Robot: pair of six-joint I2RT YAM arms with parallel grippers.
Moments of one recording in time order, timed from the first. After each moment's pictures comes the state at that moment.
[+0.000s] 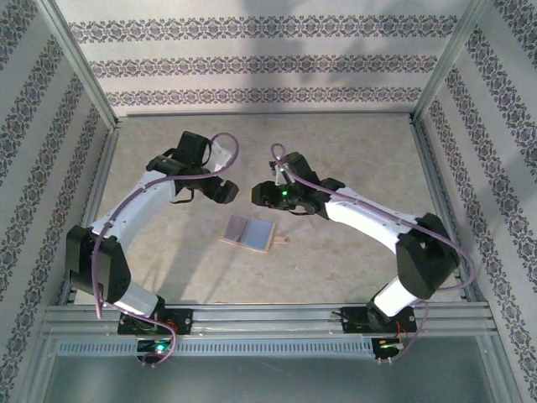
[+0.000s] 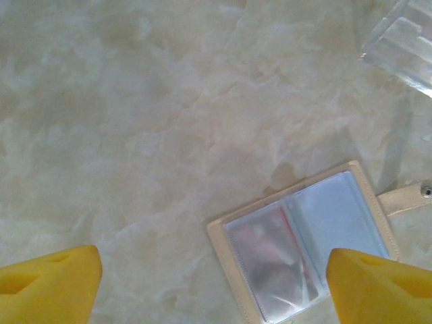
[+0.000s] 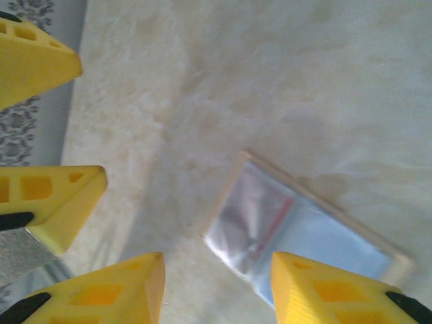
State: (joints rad) left arm -0.33 1.52 1.28 -0.74 0.24 0.23; right arm 0.68 1.55 1.12 -0.34 -0.30 0.72
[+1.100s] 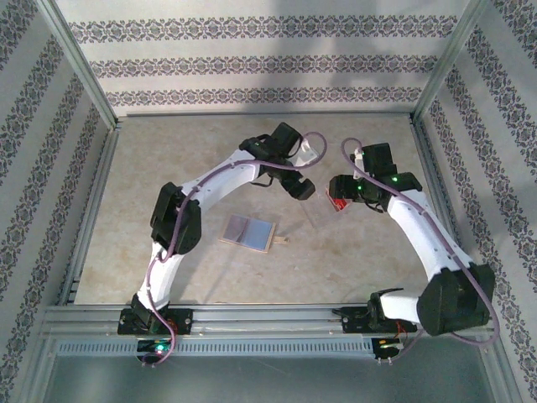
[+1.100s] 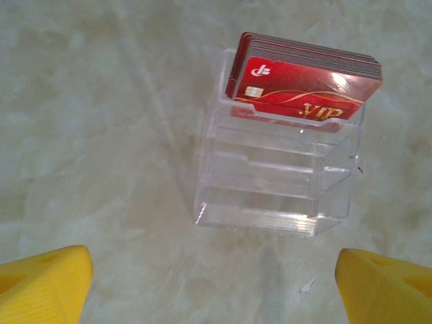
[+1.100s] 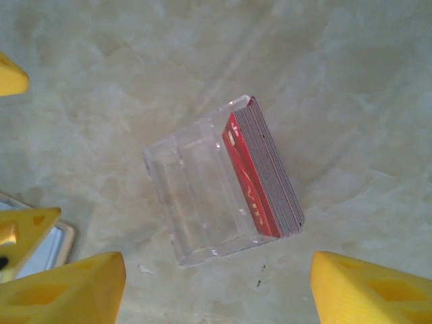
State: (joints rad) left arm -0.68 2.19 2.01 -0.81 0.29 0.18; right arm 0.16 1.30 1.07 -0.77 -0.15 0.23
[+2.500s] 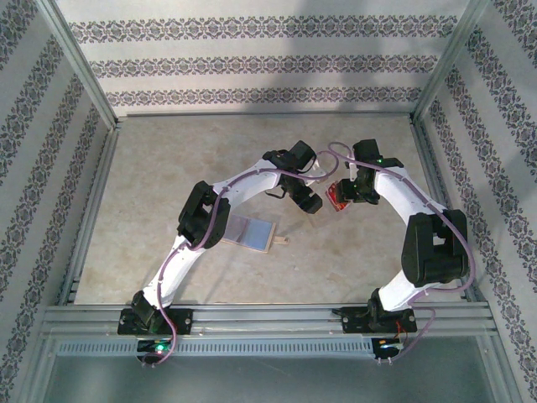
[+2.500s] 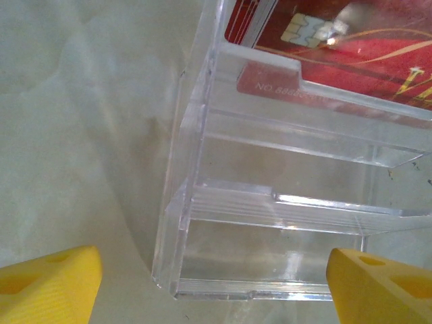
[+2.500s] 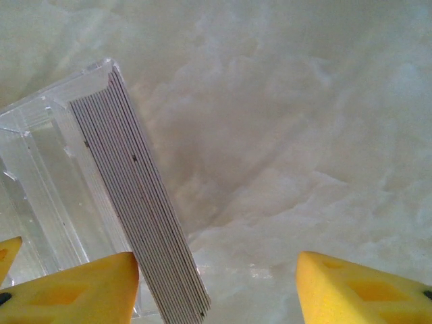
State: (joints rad) left arm -0.71 2.45 2.15 -0.85 0.31 0.13; right arm 0.10 1.60 1.14 -0.79 -0.02 0.07
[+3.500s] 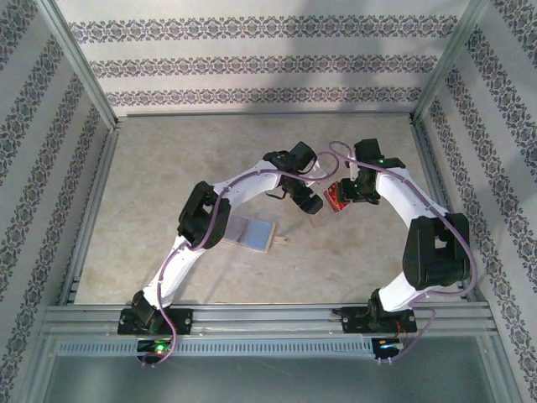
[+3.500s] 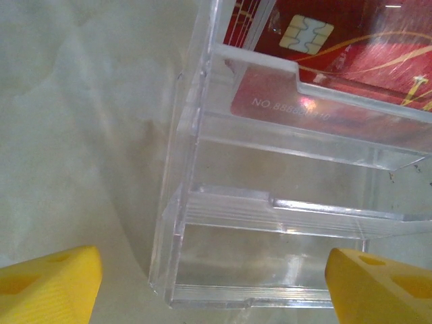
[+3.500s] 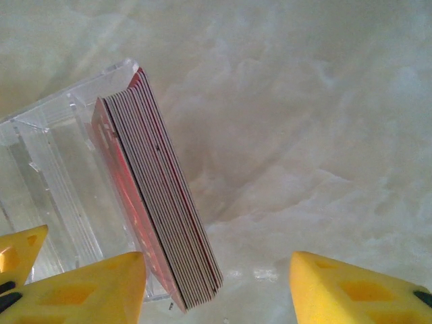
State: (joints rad) left arm -0.72 2.45 2.14 -0.83 0.31 0.13; right arm 0.10 1.58 1.14 -0.80 -0.05 0.07
